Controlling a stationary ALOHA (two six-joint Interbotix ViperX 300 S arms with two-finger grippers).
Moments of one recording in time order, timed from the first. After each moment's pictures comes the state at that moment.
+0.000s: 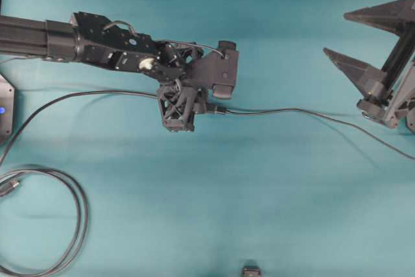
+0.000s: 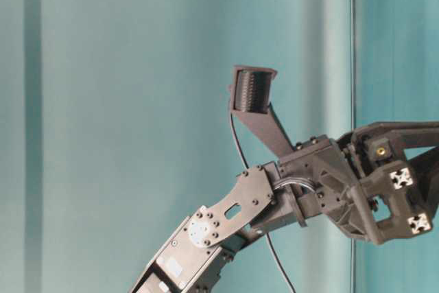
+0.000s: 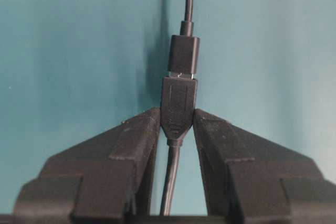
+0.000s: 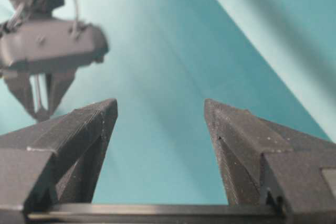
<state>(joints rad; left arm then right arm) 0.11 0.32 0.36 -0.43 0.50 0.57 0.51 -0.62 0.68 -1.10 1.18 1.23</state>
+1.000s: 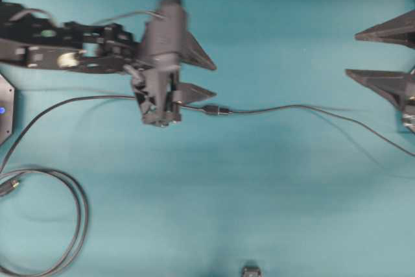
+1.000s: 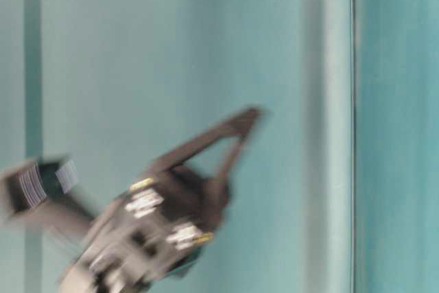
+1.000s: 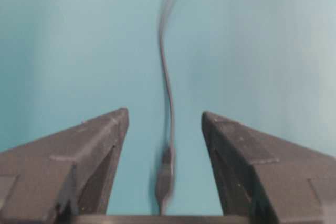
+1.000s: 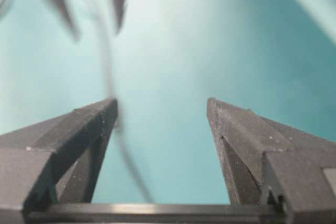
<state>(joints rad) 0.04 -0.13 0.55 -0.42 0.14 0.40 0.48 -0.96 0.98 -1.10 0.81 1.34</state>
